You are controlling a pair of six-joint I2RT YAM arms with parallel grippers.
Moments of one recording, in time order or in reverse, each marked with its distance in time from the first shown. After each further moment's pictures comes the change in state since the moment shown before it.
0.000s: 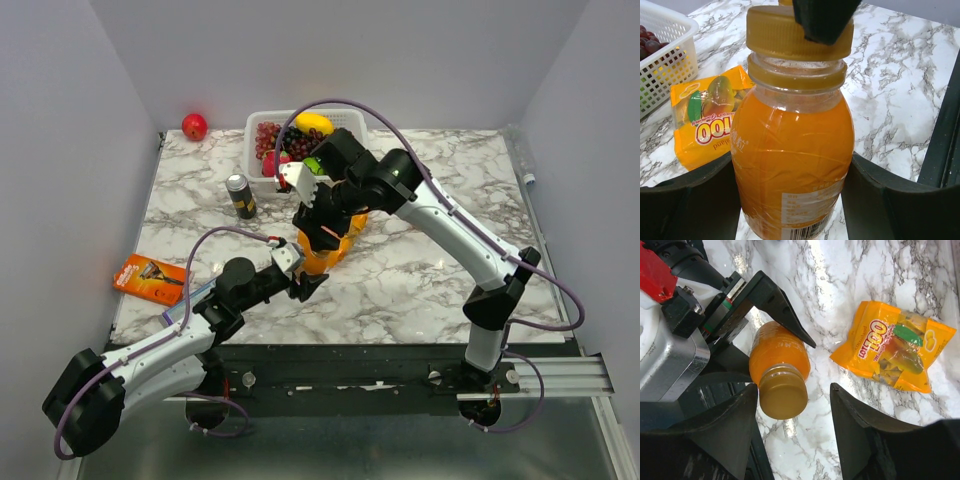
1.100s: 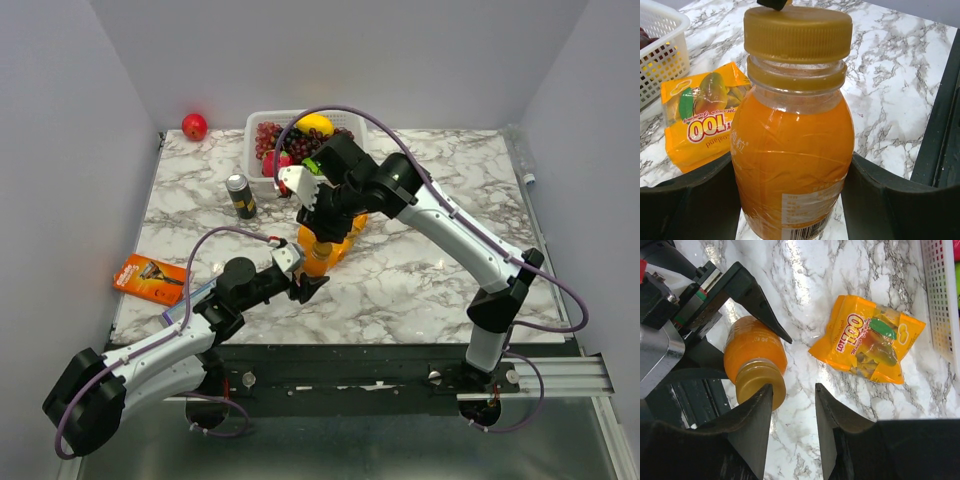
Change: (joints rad) left arm 0.003 0.003 -0.002 -0.002 0.024 -0.015; right arm 0.009 -0.026 -0.044 0.031 0.094 -0.056
